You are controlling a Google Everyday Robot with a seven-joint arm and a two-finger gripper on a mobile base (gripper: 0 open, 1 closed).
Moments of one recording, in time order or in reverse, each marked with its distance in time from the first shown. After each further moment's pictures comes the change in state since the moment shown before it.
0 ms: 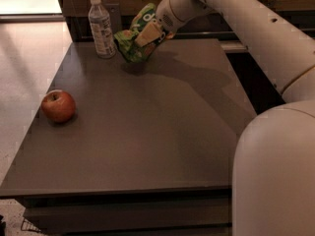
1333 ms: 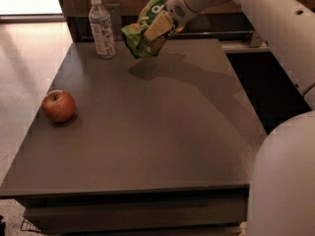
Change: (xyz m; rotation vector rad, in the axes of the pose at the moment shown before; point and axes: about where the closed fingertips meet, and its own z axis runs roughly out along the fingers) arm -0.003 -0.013 -0.044 0.067 0.007 -0.032
